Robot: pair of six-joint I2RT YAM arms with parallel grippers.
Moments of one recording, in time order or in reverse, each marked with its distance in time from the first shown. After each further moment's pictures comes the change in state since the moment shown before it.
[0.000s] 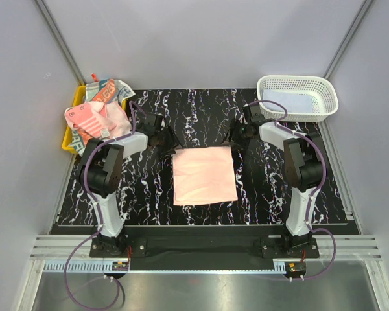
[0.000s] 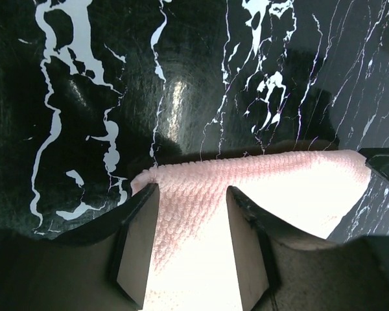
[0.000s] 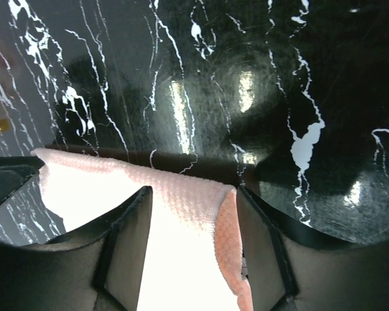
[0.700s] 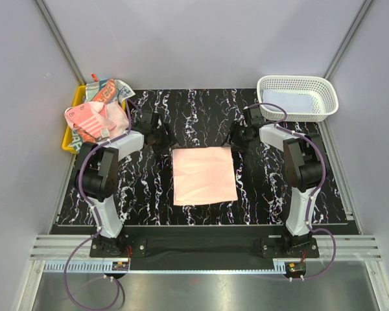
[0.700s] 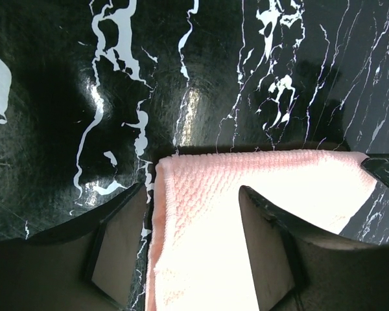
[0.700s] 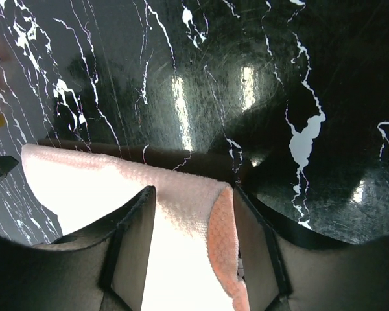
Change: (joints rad) left arm 0.016 -0.060 0.003 -0.079 -0.056 0.037; right arm 0.000 0.000 -0.037 0.034 -0.019 0.005
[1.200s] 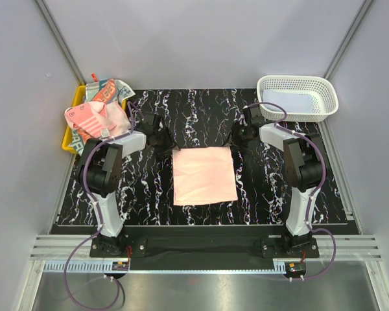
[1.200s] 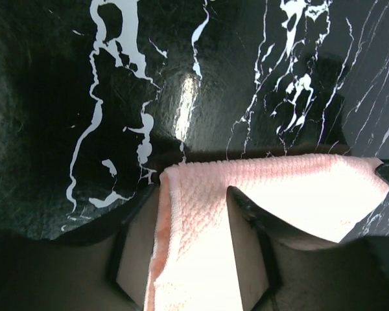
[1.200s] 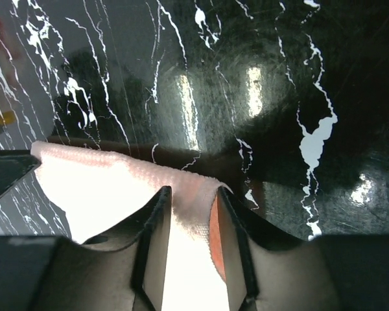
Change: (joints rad) left arm 0.002 0.052 0.003 0.012 0.027 -0.028; right arm 0.000 0.000 0.006 0.002 -0.019 0.006
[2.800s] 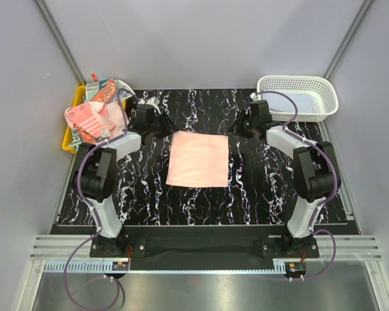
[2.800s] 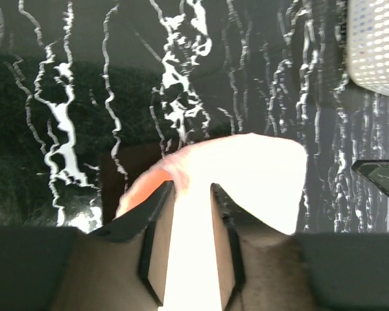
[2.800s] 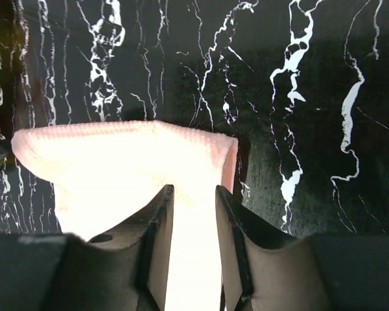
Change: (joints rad) left arm 0.028 -0.070 -0.040 0.360 0.024 0.088; right arm -0.012 -0.174 -0.093 0.214 0.128 -0.077
